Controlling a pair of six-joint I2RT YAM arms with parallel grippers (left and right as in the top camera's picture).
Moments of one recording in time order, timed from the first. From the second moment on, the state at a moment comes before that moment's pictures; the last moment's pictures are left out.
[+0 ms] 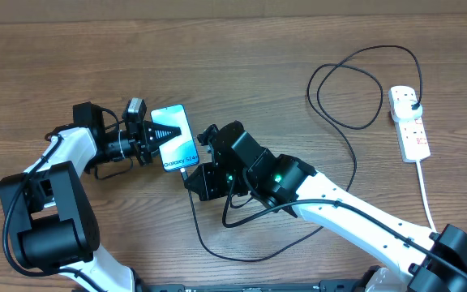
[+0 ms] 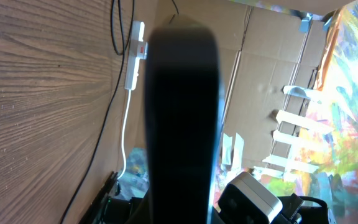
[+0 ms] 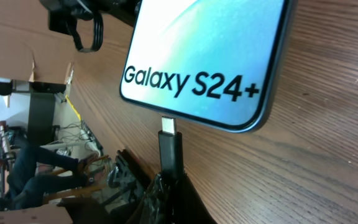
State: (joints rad) left arm 0.24 1.86 1.05 -0.76 1.53 -0.18; right arm 0.88 1.56 1.14 -0.37 -0.43 0.75
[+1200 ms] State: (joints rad) left arm 0.22 1.86 1.06 -0.76 1.53 -0.11; right arm 0.89 1.56 1.13 -0.35 -0.36 0.80
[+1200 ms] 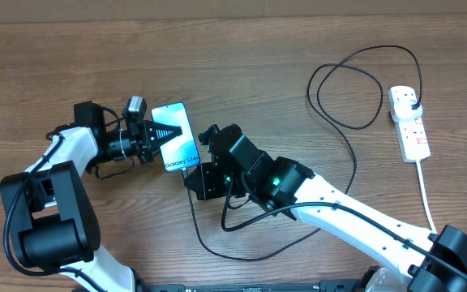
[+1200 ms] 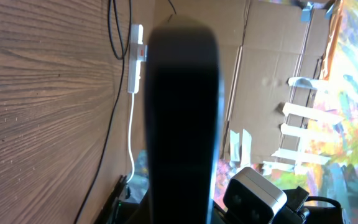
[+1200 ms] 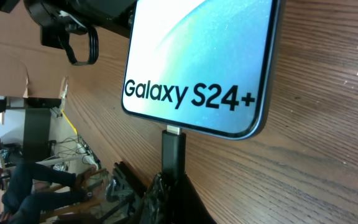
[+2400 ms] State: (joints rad) left arm 0.14 1.86 1.09 -0.75 1.53 -0.04; right arm 0.82 1.56 1.10 -0.36 -0.48 0.80
